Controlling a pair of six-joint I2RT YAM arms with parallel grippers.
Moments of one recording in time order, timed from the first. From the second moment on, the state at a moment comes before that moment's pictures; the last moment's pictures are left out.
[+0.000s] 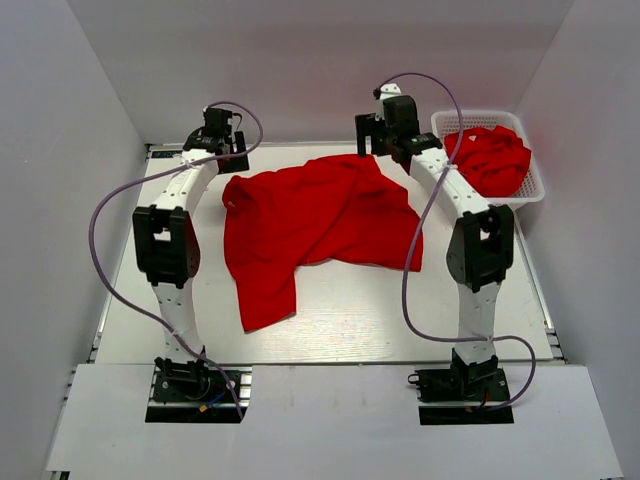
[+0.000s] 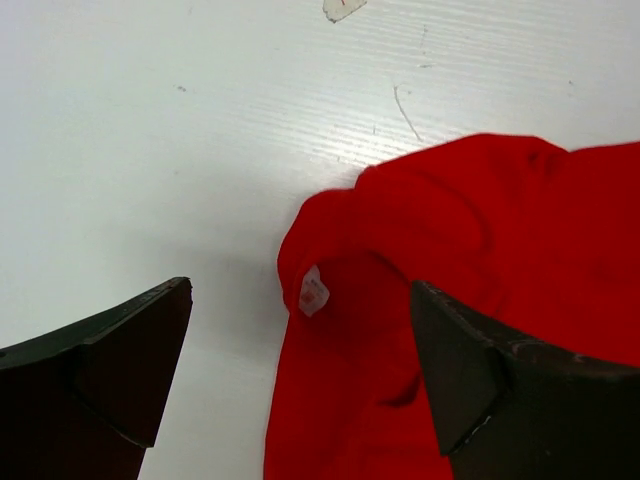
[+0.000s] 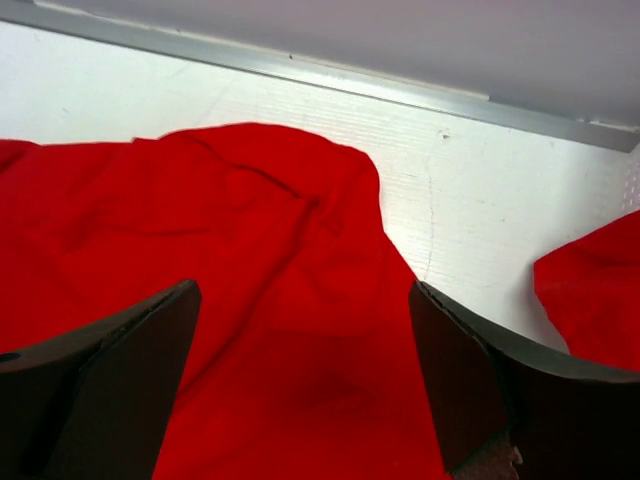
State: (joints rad) left arm -0.13 2.10 1.91 -0.63 -0.31 -0.20; right arm 0.37 2.09 1.94 -0.39 0.07 0.06
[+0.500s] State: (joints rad) left arm -0.15 1.73 1.46 -0.72 -0.23 -0.31; right arm 0.37 1.85 1.61 -0.46 0.08 0.20
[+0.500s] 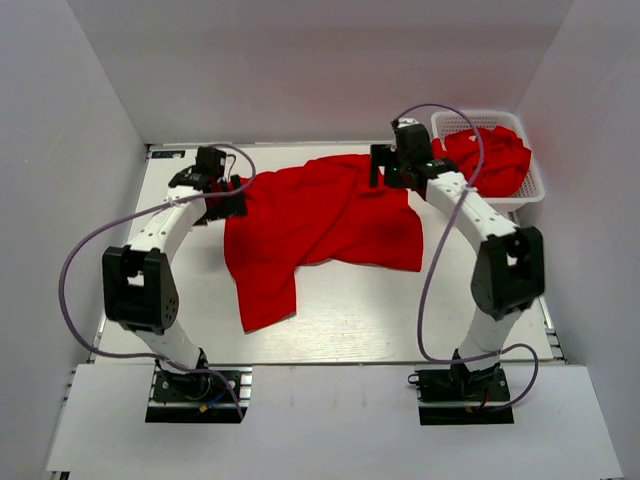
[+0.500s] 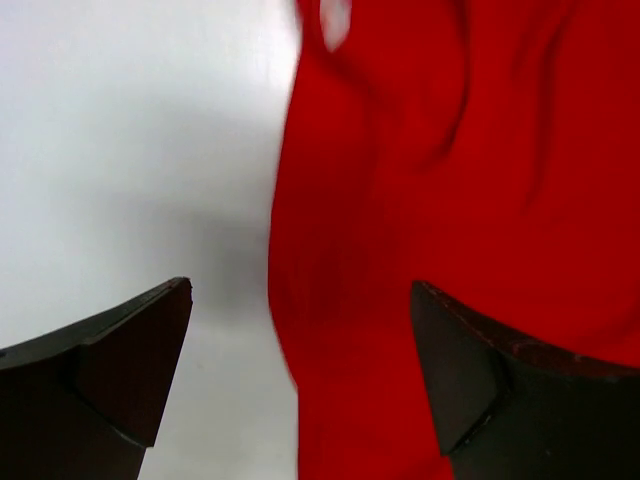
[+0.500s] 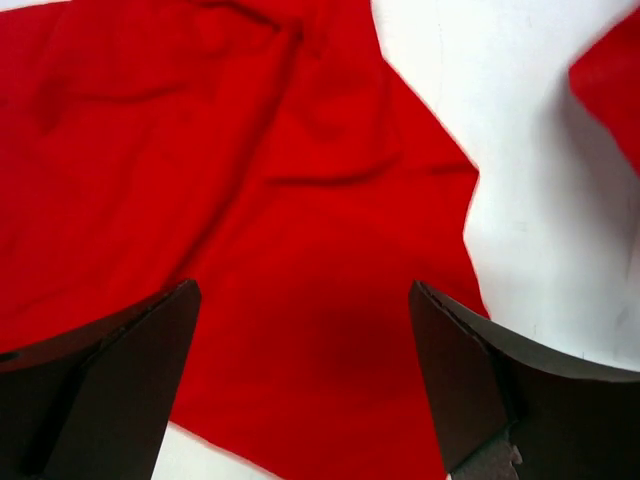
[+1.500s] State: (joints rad) left arm -0.40 1.25 0.66 -0.78 0.09 -0.60; right arm 0.37 1.39 1.05 -0.51 0.09 0.41
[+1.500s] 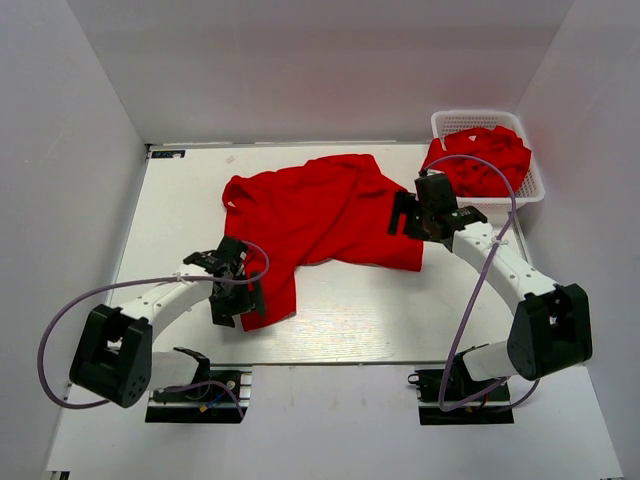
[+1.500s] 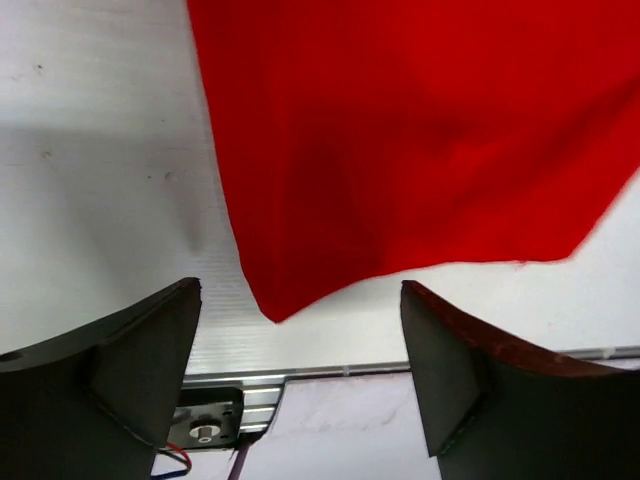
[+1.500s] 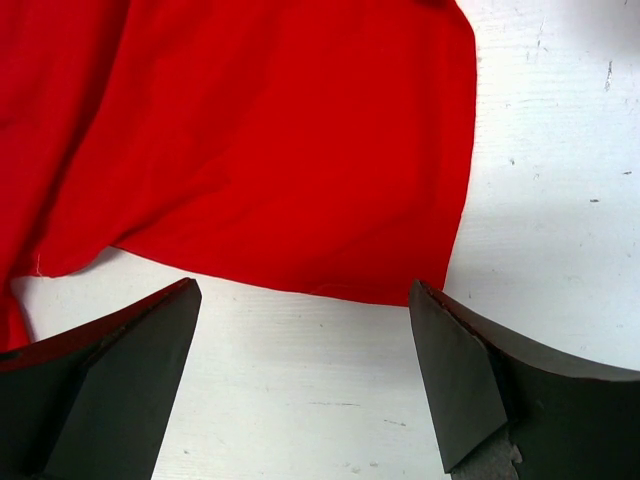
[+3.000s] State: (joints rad) left arm -0.40 1.19 0.78 -0.74 0.02 -0.58; right arm 0.31 1.47 0.88 -0.57 0.14 0.64
